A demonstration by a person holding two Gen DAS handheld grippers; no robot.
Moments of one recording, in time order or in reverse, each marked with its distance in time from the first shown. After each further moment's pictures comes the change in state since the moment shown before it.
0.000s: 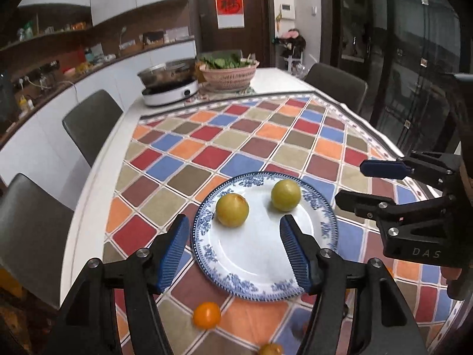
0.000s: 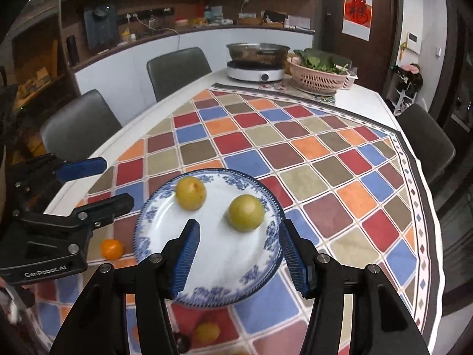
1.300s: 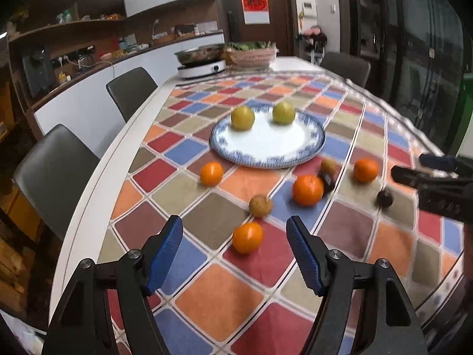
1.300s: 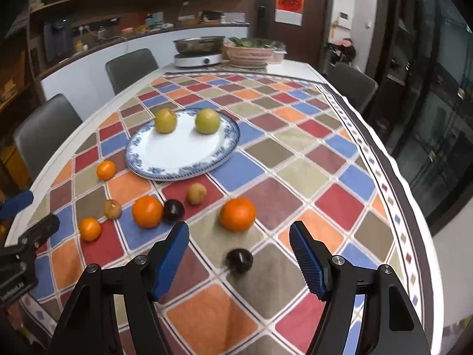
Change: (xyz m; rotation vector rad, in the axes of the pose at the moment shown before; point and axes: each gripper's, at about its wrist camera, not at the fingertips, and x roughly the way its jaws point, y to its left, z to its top) left arm -0.085 -0.039 -0.163 -0.048 0.037 0.148; right arm -0.091 0.029 -0.160 0.204 0.013 -0.252
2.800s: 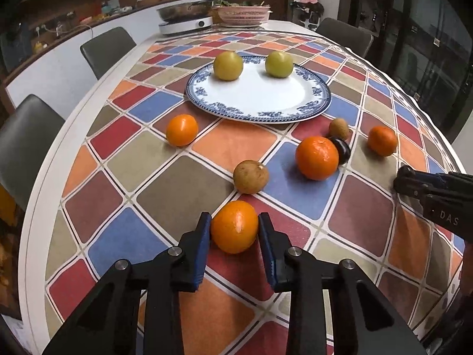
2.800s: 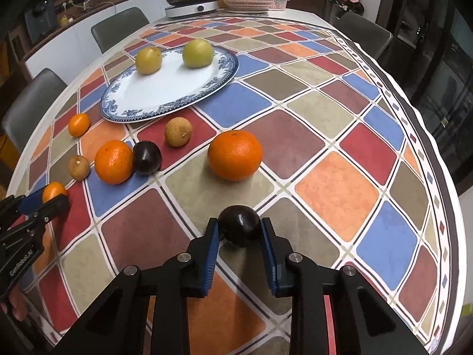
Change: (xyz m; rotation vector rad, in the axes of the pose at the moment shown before) left arm 0.067 -0.003 -0.005 -0.037 0.172 -0.111; right arm 0.064 -0.005 -0.023 0.025 0.222 0.034
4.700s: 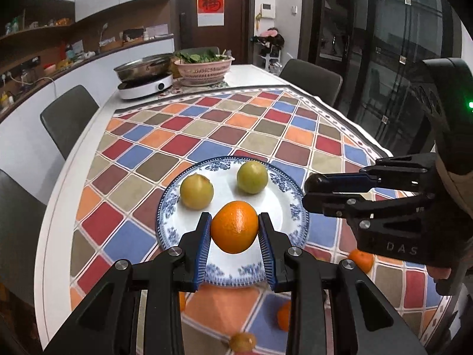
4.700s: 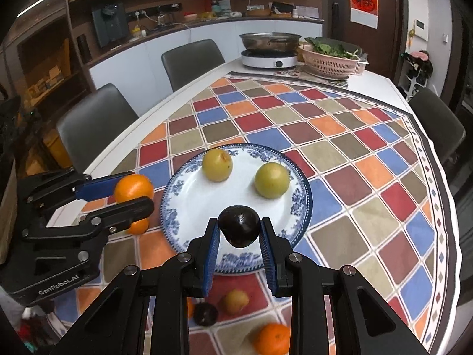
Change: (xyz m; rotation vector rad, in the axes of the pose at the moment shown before) left arm 0.007 -0.003 0.154 0.118 -0.173 -0.155; right arm -0.011 0.041 0.154 -0.255 -0.165 0.274
